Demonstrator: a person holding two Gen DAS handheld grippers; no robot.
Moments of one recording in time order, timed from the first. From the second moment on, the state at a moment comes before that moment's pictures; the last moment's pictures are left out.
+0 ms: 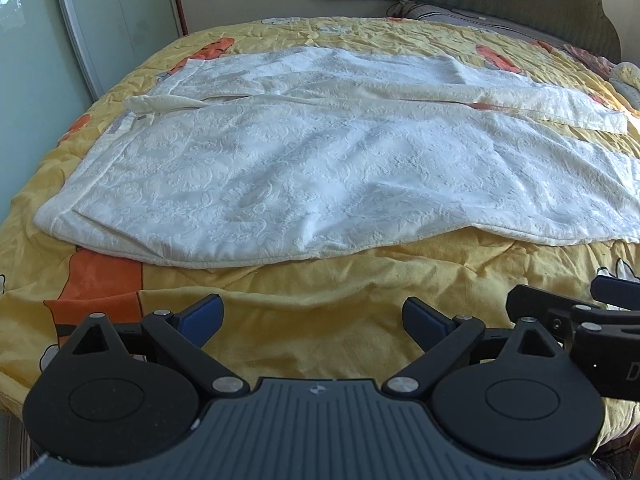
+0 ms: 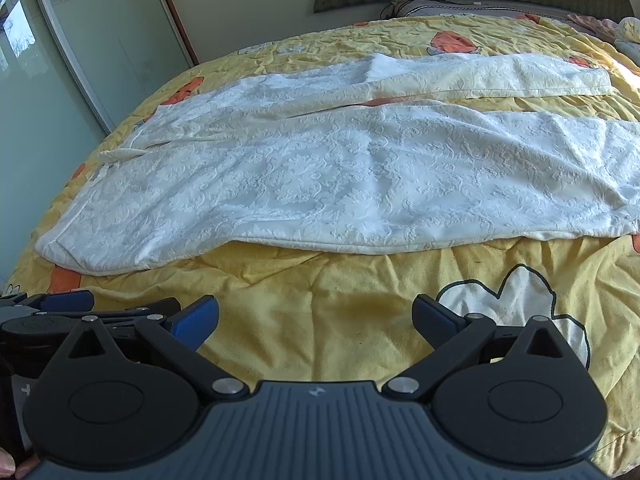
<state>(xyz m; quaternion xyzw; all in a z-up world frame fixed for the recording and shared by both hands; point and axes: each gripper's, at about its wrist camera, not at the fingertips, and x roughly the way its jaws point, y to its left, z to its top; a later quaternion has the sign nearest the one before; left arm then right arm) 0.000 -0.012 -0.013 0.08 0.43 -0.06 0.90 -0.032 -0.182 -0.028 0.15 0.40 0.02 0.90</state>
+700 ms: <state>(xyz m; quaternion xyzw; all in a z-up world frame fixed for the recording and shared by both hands) -0.002 -0.010 -0.011 0.07 0.42 -0.05 0.90 -0.034 -0.182 -0.026 0.15 0.39 0.01 0.91</state>
